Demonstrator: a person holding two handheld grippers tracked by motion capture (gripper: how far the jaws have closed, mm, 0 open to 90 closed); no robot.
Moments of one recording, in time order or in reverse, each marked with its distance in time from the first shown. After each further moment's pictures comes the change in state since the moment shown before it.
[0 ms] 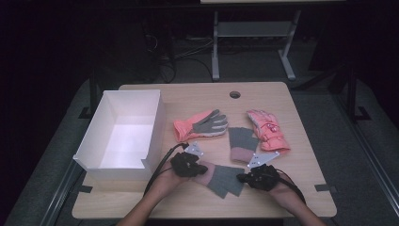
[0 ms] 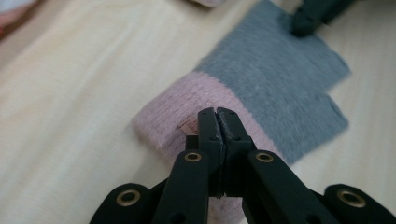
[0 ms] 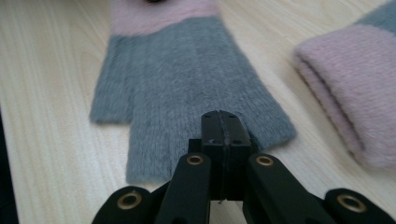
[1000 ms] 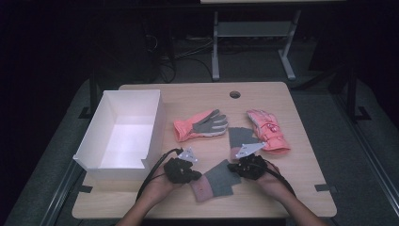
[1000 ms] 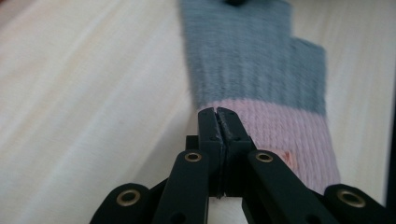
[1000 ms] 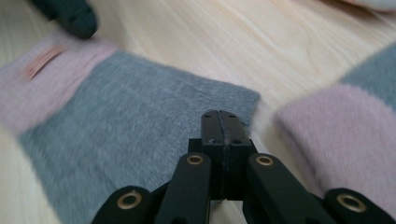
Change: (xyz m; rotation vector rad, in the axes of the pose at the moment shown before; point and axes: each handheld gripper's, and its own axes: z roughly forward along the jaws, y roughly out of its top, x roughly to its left) left arm -0.009 -0.015 -0.013 0.023 0.008 -0.004; right arm -0.009 0.033 0.030 -0.017 -0.035 -0.029
